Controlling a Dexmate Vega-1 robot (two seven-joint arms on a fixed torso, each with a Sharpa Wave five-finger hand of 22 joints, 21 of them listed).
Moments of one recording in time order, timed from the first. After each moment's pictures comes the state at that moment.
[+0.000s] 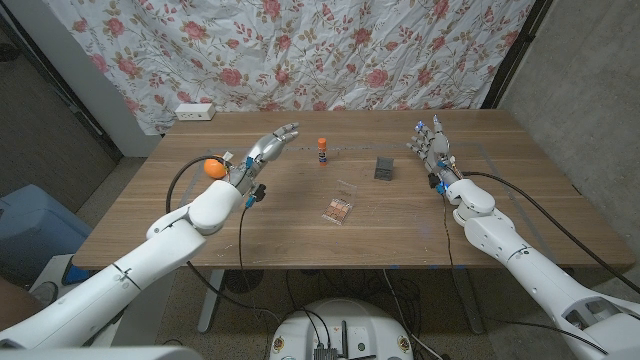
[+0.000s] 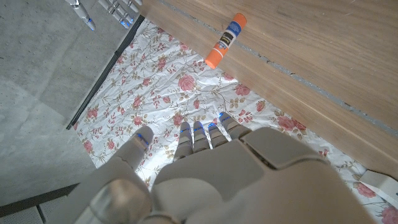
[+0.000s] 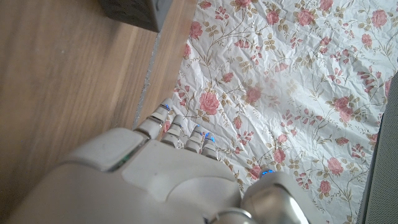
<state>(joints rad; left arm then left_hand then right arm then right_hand) 1.06 0.83 0.39 -1.99 -0.12 -0.01 0.22 0.07 0.09 0.76 0.06 0.18 0.10 0.04 0.19 0.17 0.02 -0.01 0.20 0.17 -0.07 -0.02 0.18 0.16 -0.02 -0.03 0.20 0.17 -0.84 -0.51 -0.37 -1.30 0.65 0.29 0.03 -0.02 0.06 0.05 0.18 0.38 -0.04 -0.16 0.21 0.23 0.02 -0.15 0.20 0.22 -0.02 -0.03 0.24 0.42 0.20 0.04 0.22 0.19</state>
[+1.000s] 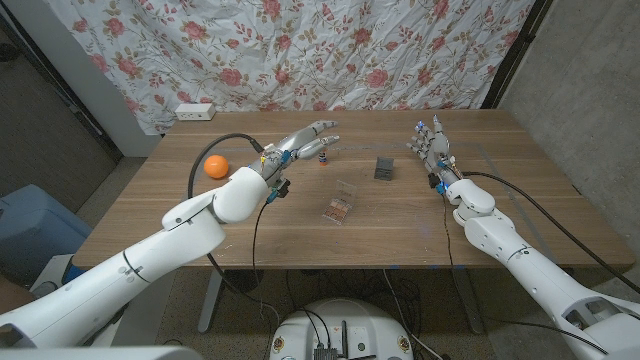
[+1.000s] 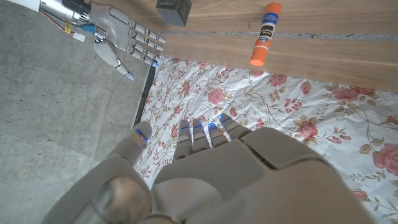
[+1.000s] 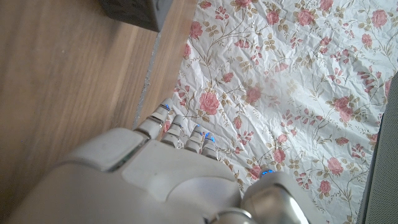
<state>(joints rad) 0.96 0.87 0.53 -2.26 0.18 0.27 0.13 0.10 0.11 0.77 0.02 0.18 0.14 0.04 0.19 0.17 0.07 -0.02 0.20 0.17 -0.07 -0.02 0.18 0.17 -0.04 -0.03 0.19 0.17 -0.84 -0.51 -0.37 -1.30 0.65 0.29 0.03 -0.02 0.06 0.05 0.18 0.38 -0.04 -0.16 0.21 0.23 0.02 -0.15 0.20 0.22 -0.02 -0.03 0.24 0.42 0.20 0.04 0.22 0.19</state>
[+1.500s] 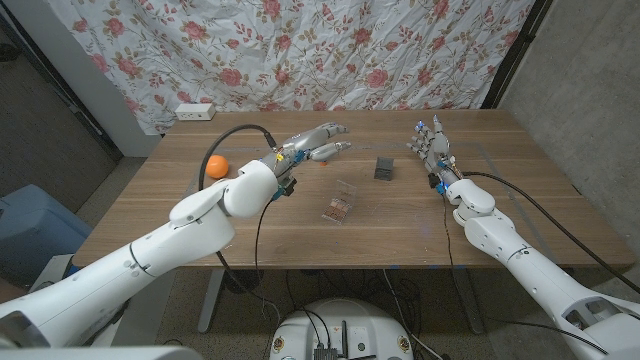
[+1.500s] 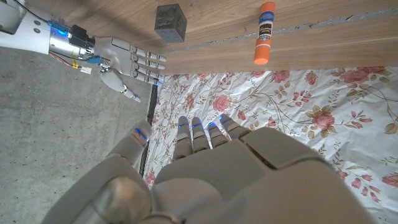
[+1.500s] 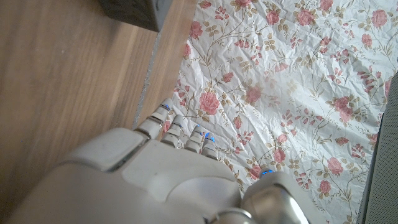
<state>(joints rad) 0.87 0.87 0.62 -2.32 0.36 0.43 -0.02 0.10 0.11 0.76 0.01 0.18 0.18 0.04 0.19 0.17 0.10 -0.02 0.20 0.17 -0.07 -0.02 0.18 0.17 -0.06 -0.03 0.19 0.17 -0.84 -0.51 -0.37 -1.30 0.65 0.29 0.03 -0.02 0.06 0.05 0.18 0.38 -0.04 -0.16 0.21 0.23 0.02 -0.15 0.20 0.22 -0.02 -0.03 0.24 0.42 0.20 0.04 0.22 0.19</state>
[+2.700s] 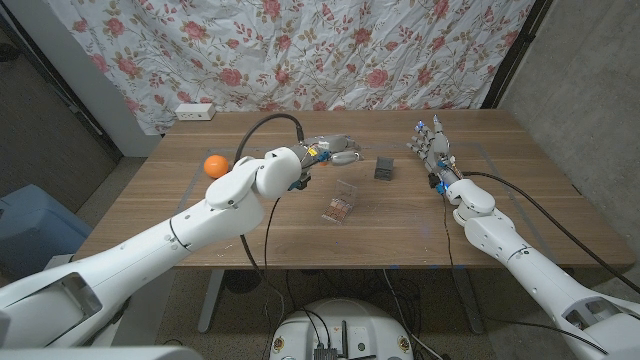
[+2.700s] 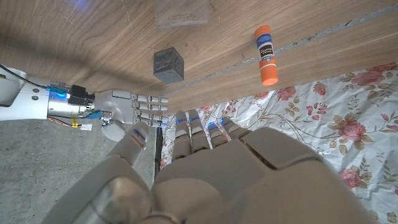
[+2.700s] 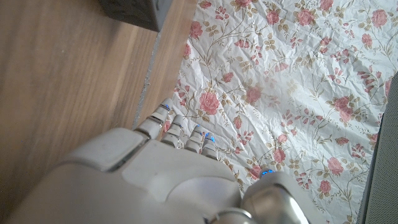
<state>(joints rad) 0.66 0.76 0.80 -2.23 0.59 0.55 -0.35 0.09 0.10 0.72 0.02 0.18 0.27 0.04 0.20 0.17 0.21 0.00 0.23 0.18 -0.06 0.01 0.18 0.17 -0.09 -0.04 0.19 0.17 -0.84 -0.51 -0.37 -1.30 0.65 0.29 0.03 -0.02 0.06 0.05 0.18 0.38 -0.04 -0.16 0.21 0.23 0.02 -0.15 0.20 0.22 -0.02 -0.03 0.24 0.42 0.20 0.04 0.22 0.19</state>
